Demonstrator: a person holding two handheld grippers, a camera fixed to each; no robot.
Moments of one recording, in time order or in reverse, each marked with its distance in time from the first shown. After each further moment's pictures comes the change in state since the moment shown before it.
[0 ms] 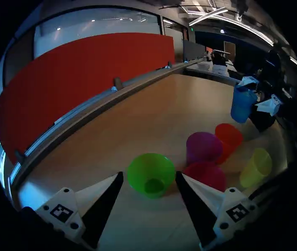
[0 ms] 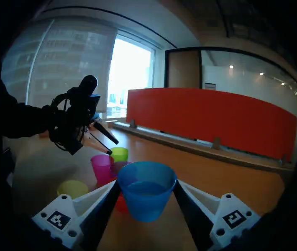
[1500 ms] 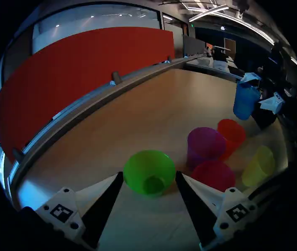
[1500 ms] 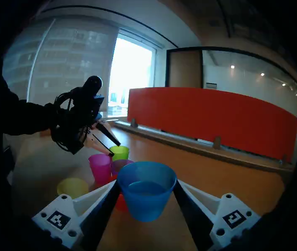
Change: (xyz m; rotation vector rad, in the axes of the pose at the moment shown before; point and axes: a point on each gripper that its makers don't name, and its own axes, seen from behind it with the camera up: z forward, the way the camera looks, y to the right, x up) left arm -0.008 -0.001 0.013 -0.005 -0.041 -0.003; right arm -0.004 -0.001 -0.001 0.008 -0.006 -0.010
